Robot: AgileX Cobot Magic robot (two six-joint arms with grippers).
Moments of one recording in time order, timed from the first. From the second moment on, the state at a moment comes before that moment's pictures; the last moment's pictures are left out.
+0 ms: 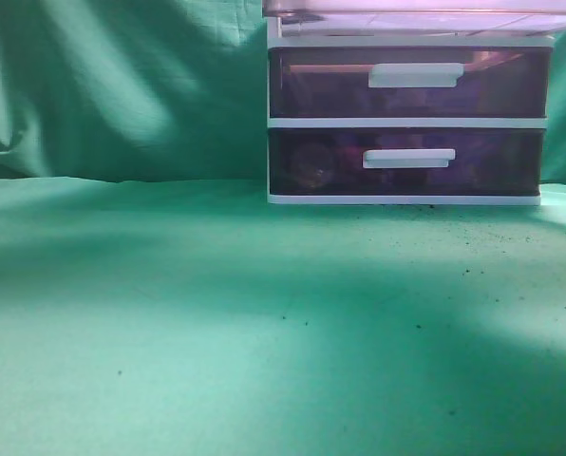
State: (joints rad) left arm -0.49 1.87 -1.94 -0.43 0.67 0.59; right arm 0.31 1.40 -0.85 -0.77 -0.17 -0.69
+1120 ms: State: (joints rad) left arm -0.55 2.12 -1.98 -1.73 0.59 1.65; right arm 0.31 1.40 -0.85 -0.79 -0.16 -0.60
